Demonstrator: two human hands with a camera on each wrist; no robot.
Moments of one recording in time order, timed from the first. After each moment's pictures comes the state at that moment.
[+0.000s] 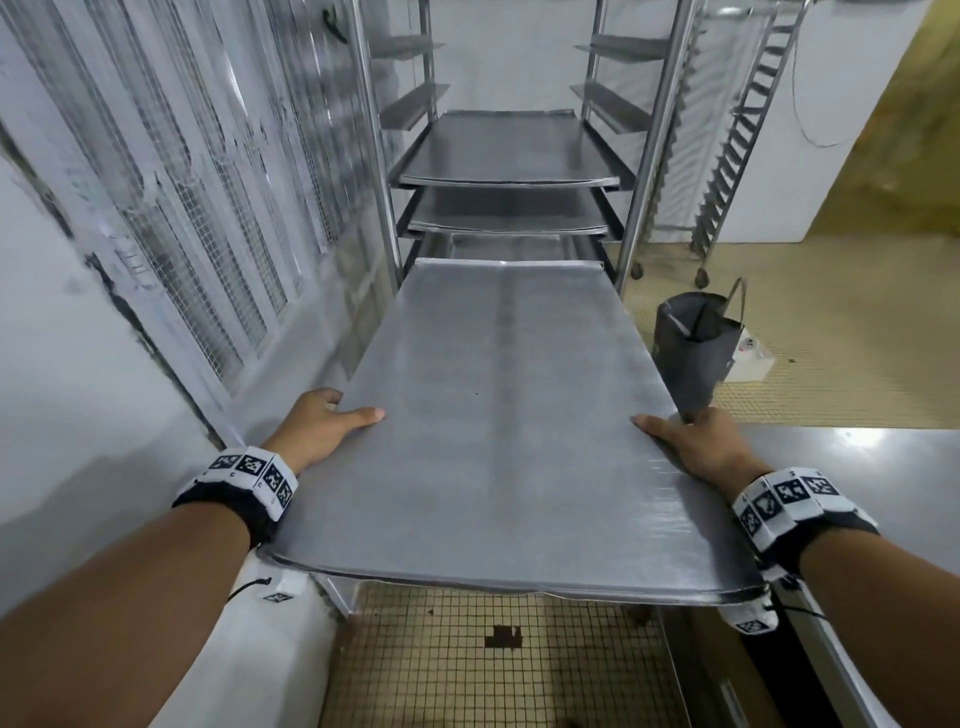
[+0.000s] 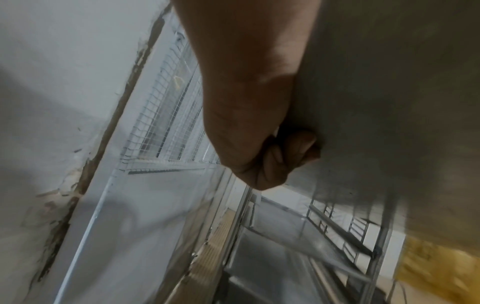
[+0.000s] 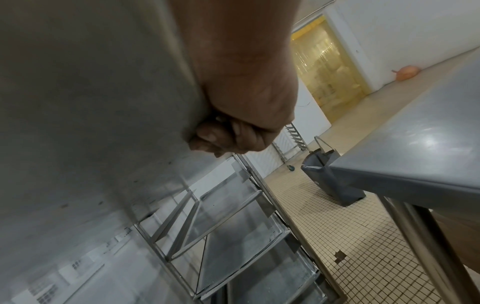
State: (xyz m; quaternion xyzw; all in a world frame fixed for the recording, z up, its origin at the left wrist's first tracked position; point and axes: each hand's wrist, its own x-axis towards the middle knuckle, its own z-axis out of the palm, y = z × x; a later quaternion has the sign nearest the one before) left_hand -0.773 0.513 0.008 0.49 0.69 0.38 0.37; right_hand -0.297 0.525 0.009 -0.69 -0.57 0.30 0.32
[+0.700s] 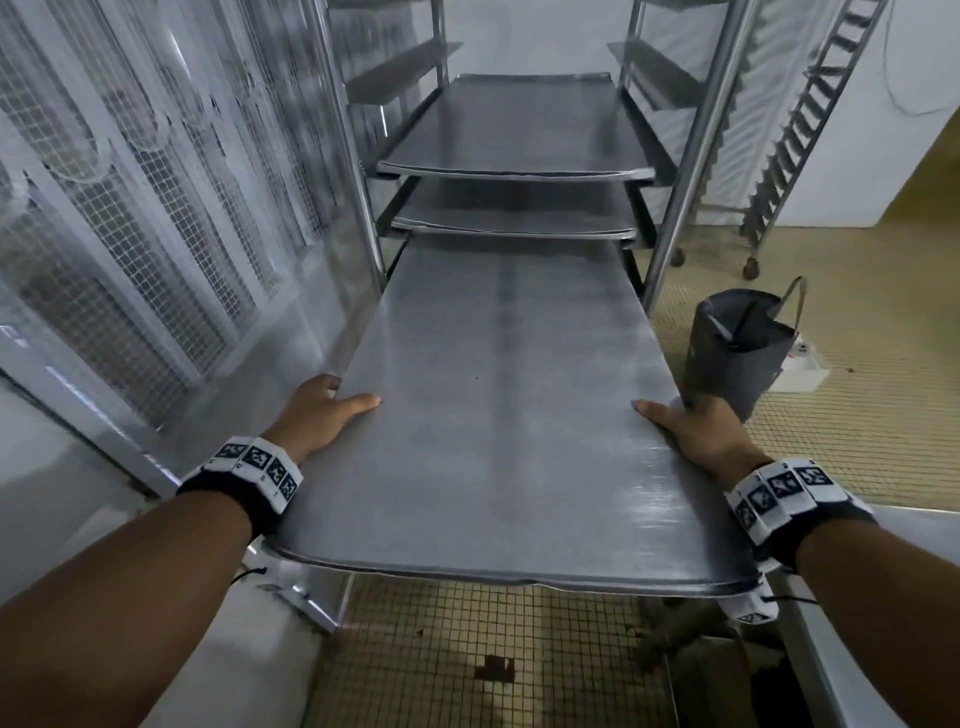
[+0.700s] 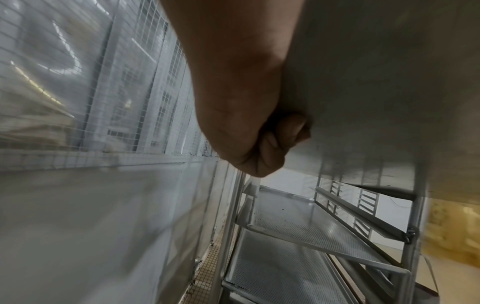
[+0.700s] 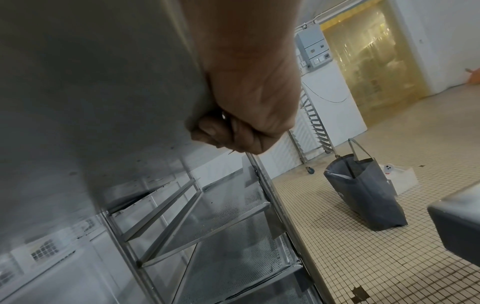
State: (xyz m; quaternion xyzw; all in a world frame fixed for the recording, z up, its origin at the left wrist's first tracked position) left_hand -0.751 0.665 -0.021 0.52 0.70 0.37 0.32; right_hand -0.271 0.706 -0.017 -0.66 -0.59 0.35 0.31
